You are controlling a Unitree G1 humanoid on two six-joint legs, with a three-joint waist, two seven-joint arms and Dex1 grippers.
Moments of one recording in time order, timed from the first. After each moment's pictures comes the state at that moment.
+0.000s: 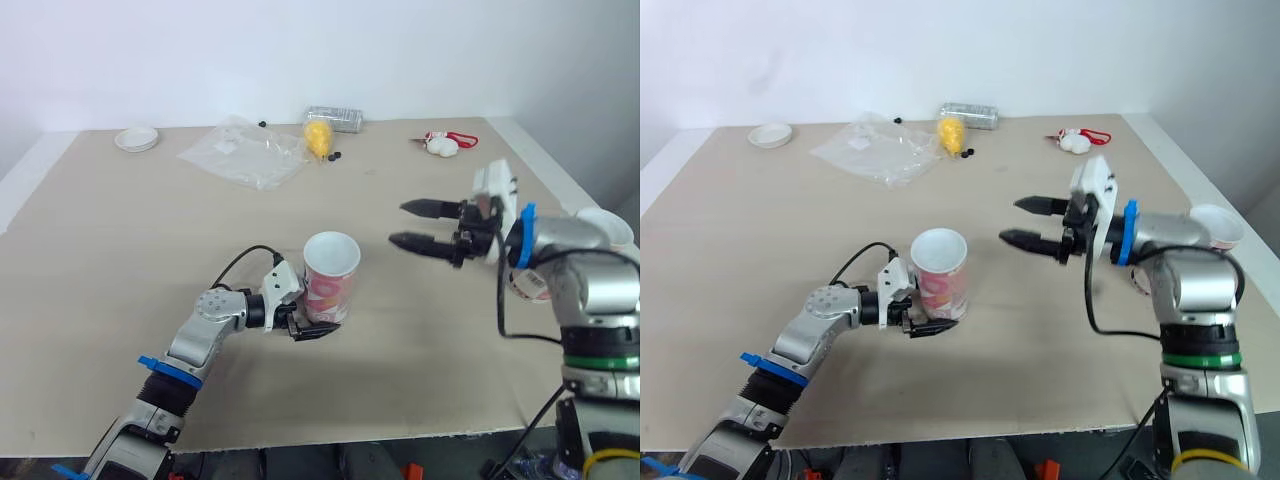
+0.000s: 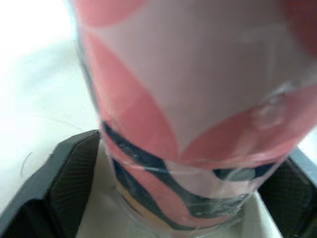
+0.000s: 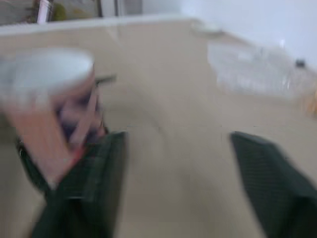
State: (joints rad) left arm -0.44 0.31 -0.26 0.19 -0.20 0.17 -1.01; right arm -0.53 -0.68 -0.12 -0.04 0.44 0.49 1.17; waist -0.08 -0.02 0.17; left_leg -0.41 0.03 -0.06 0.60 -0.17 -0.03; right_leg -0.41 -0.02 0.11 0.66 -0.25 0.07
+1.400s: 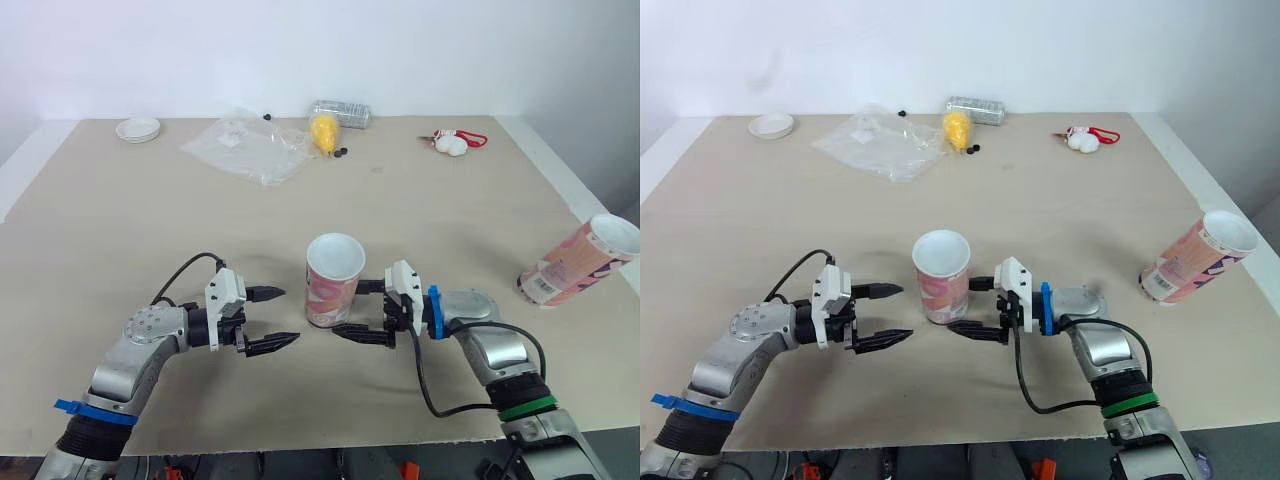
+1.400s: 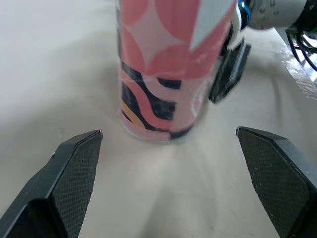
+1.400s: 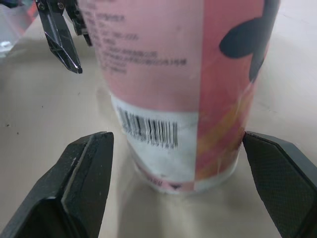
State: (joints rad) left arm -0.20 0.52 -0.09 -0.14 -0.42 0.24 -1.07; right arm -0.41 -0.47 0.18 0.17 0.31 0.11 1.24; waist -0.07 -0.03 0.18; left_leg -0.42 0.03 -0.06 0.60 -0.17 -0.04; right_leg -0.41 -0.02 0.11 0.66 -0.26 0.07
